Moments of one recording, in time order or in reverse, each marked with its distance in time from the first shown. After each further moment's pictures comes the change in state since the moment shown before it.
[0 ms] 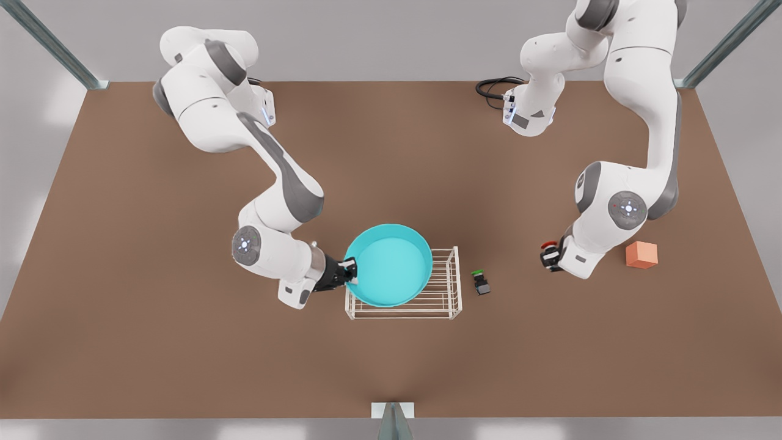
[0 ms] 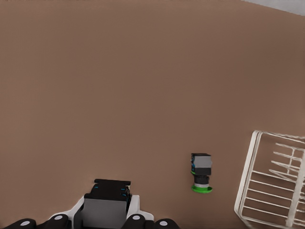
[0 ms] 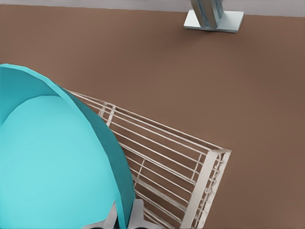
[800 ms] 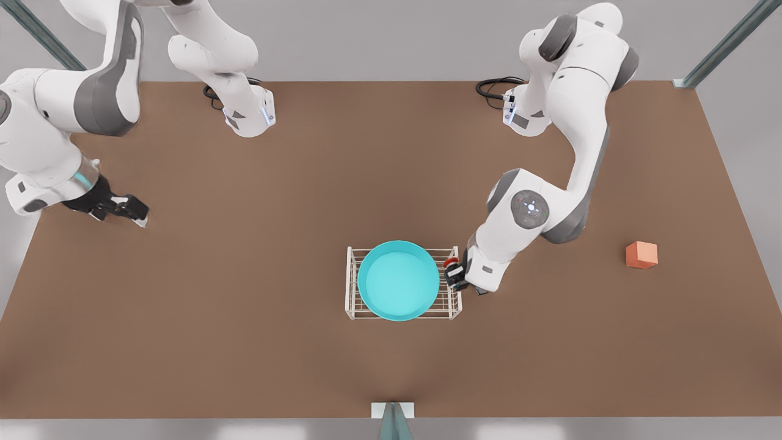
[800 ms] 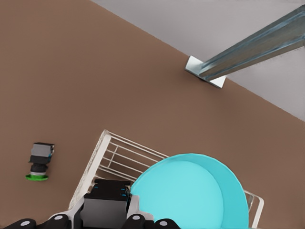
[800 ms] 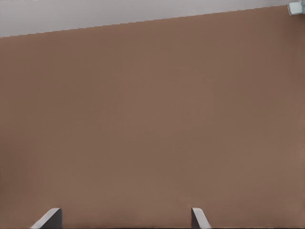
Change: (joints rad) left arm -0.364 0.293 0.000 0.473 -0.046 0.044 -0.451; right arm -0.237 -0.719 -0.453 -0.451 -0.222 -0.385 0.030
